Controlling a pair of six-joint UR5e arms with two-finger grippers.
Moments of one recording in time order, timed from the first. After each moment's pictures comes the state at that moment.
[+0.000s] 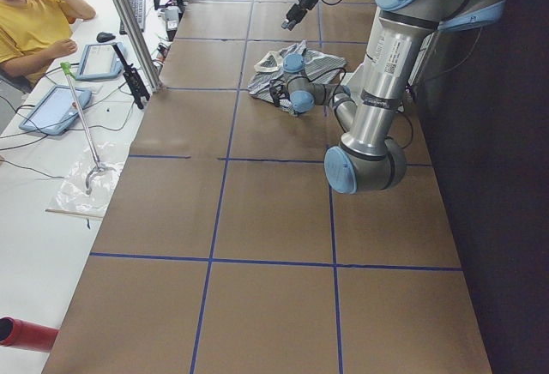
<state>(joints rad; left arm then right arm) -0.48 -1.98 -1.73 -1.98 -2.00 -1.61 0.26 -1.23 2.24 -1.35 1.15 1.82</state>
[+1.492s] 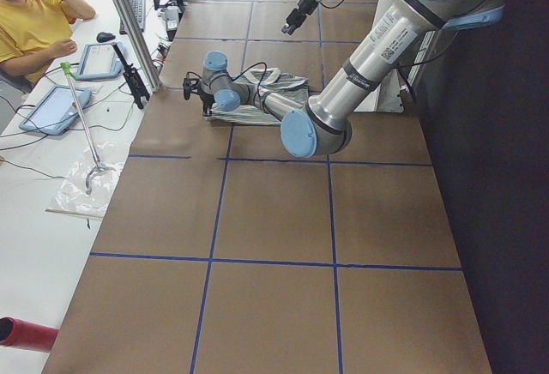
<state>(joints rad) -0.85 -2.39 -1.04 -2.24 -1.91 -1.22 0.25 -1.27 2.17 -1.24 1.16 1.82</state>
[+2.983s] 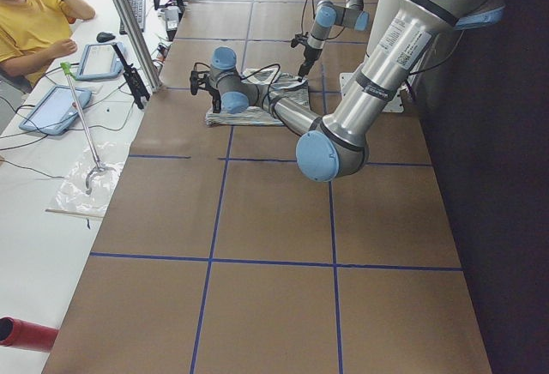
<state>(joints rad) -0.88 -2.18 -1.38 -2.23 -2.06 -1.25 0.20 -1.05 1.81 -1.46 1.46 1.90</state>
